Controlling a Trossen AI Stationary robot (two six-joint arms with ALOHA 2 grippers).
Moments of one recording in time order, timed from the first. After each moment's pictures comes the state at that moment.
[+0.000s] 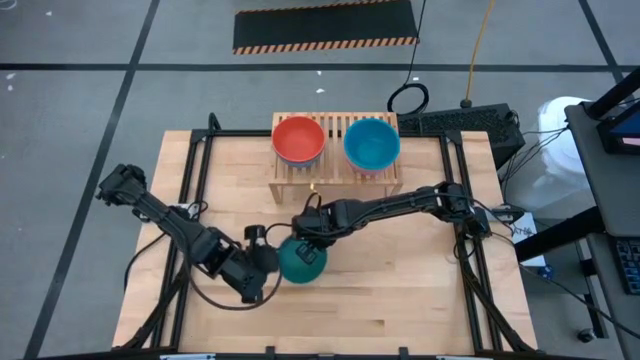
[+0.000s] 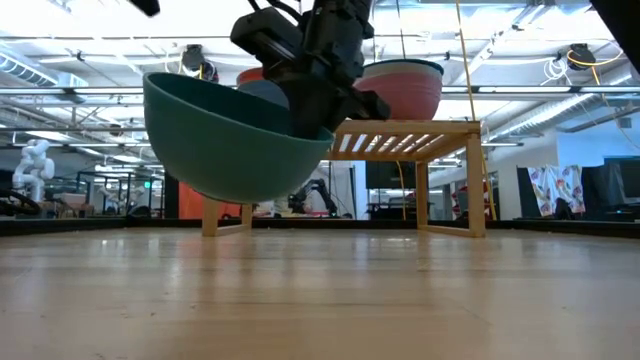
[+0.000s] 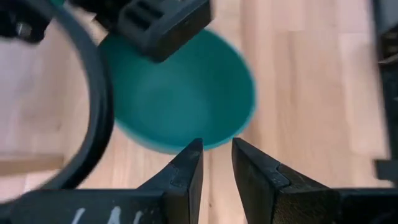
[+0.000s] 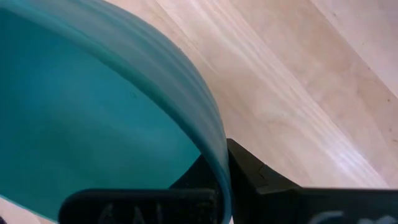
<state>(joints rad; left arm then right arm) -0.58 1.51 1.34 -0.97 -0.34 -0.50 0.12 2.13 1.85 -0.99 0.00 0.88</state>
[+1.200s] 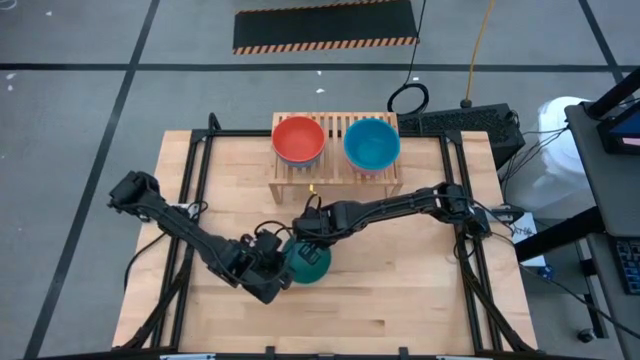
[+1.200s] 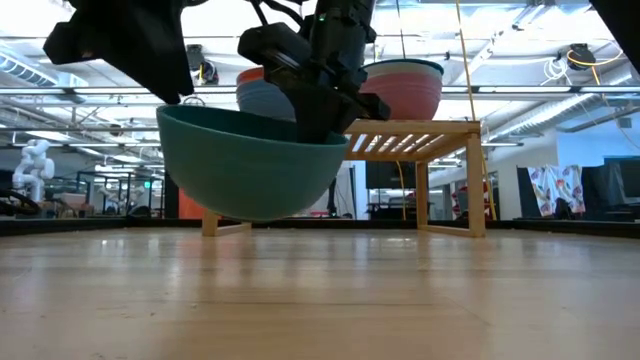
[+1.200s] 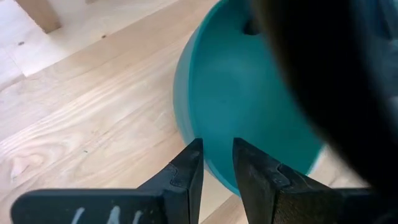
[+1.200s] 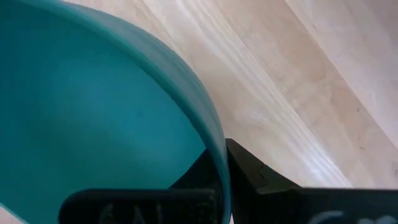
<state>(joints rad) -0.56 1.63 1.24 -0.88 -0.53 -1.46 0.13 2.14 1.85 -1.01 0.05 0.81</state>
